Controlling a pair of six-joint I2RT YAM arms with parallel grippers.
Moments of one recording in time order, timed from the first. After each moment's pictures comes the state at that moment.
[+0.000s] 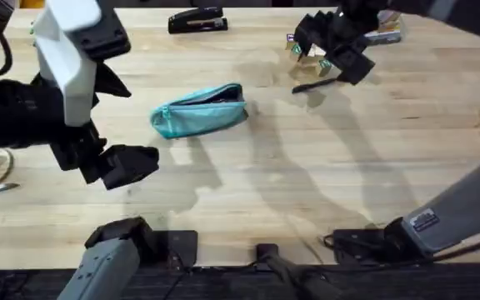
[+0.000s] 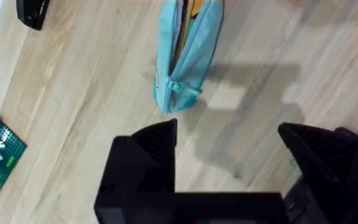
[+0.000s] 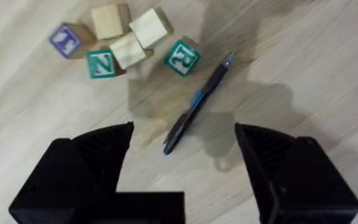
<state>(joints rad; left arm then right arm) 0.24 0.92 1.18 -1.42 0.47 1.24 0.30 1.86 1.51 -0.90 0.27 1.04</state>
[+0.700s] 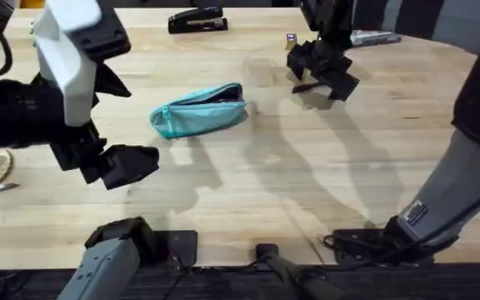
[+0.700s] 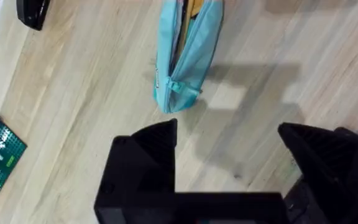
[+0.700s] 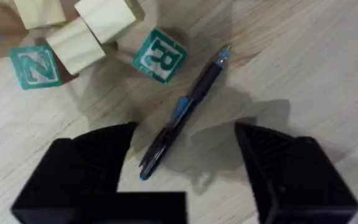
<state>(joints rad) 0.24 0.92 1.18 -1.42 0.47 1.24 0.30 2.04 1.51 -0.89 0.27 1.04</state>
